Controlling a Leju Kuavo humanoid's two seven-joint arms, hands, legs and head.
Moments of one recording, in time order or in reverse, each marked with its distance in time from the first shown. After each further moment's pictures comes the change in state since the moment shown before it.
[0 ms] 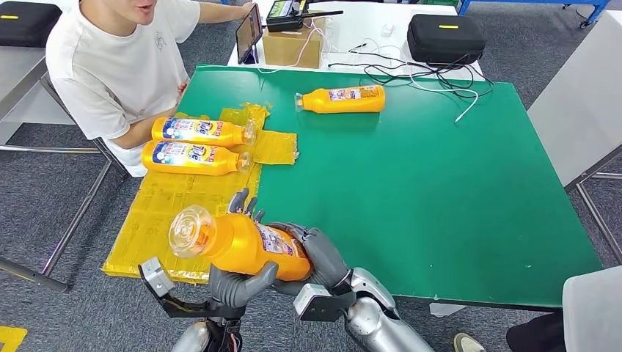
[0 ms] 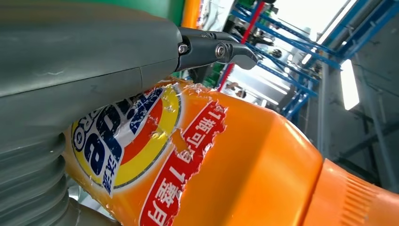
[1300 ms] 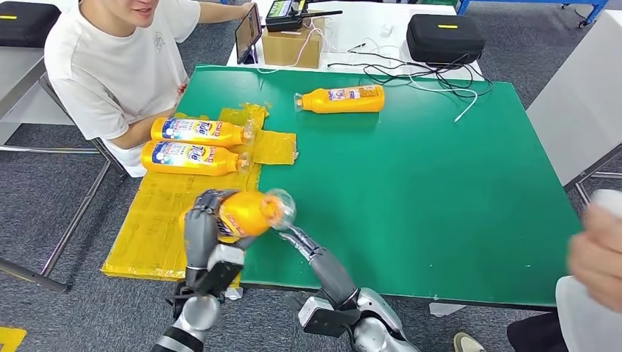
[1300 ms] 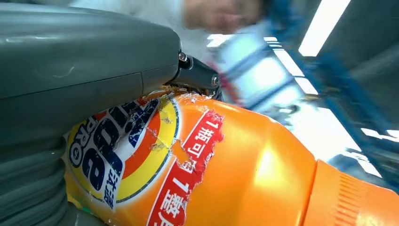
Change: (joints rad) left arm -0.174 -0.020 0.239 0.258 -1.038 0.767 0.005; right arm 0.112 -0.017 -0.066 -0.009 0.002 -0.098 0.048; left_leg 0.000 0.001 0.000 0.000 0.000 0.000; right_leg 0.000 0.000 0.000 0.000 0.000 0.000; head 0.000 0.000
